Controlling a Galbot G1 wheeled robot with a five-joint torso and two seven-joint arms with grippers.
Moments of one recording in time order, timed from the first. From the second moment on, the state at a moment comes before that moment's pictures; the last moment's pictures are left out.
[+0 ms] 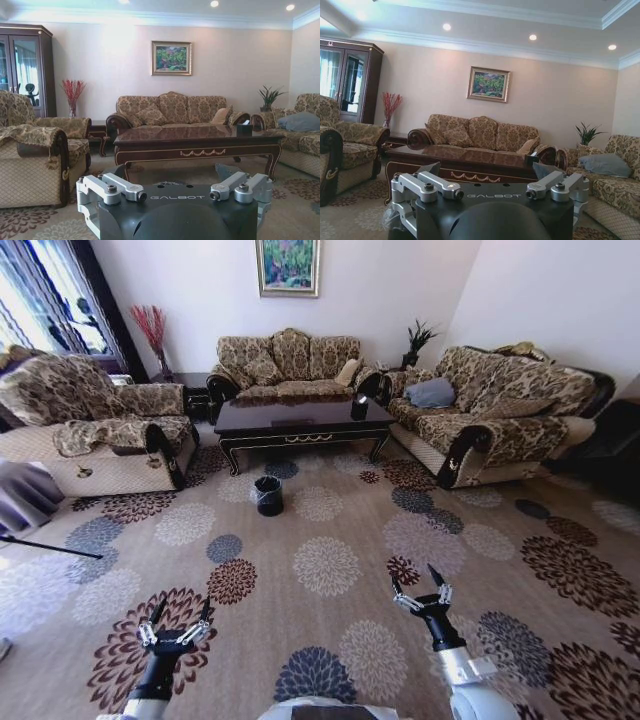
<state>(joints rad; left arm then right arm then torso) 2.13 -1.17 -0.67 -2.22 -0.33 -0.45 -0.16 -1.78 1.27 0.67 2.00 0.23 0.45 -0.12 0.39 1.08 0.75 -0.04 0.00</state>
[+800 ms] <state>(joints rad) 2.13 -1.17 -0.67 -2.22 -0.33 -0.45 -0.16 -1.78 1.27 0.67 2.00 0.23 0.45 -0.12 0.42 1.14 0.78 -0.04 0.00</state>
